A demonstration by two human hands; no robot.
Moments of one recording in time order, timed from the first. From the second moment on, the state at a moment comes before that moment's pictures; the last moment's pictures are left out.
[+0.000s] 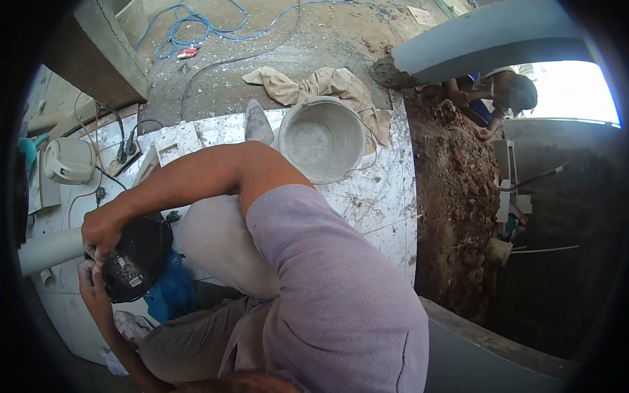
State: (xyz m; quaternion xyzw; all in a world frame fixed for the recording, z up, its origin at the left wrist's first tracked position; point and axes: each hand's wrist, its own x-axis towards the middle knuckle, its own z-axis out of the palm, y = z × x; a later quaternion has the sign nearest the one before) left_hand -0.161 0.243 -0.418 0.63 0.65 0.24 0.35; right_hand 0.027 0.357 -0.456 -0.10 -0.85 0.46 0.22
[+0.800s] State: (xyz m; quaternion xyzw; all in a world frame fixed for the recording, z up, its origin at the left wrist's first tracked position) left_hand -0.159 0.242 -0.416 0.65 0.64 0.21 0.34; right_hand 0.017 0.357 -0.461 -0.11 -0.89 0.41 0.19
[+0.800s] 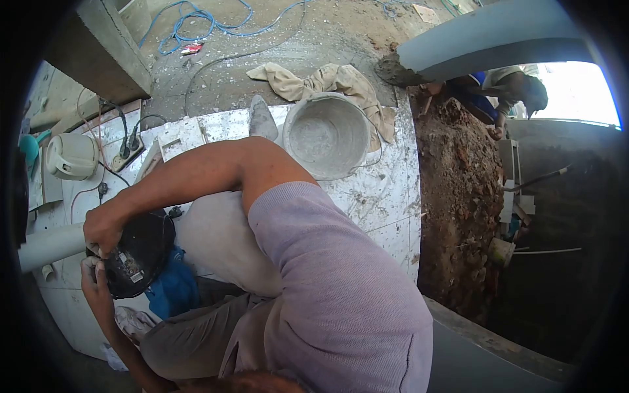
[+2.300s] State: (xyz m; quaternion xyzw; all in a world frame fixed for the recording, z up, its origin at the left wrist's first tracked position) left_hand -0.148 0.241 -0.405 0.64 0.65 0.21 0.35; right_hand 0.019 0.357 -0.458 -0.08 -0.89 0.41 0.19
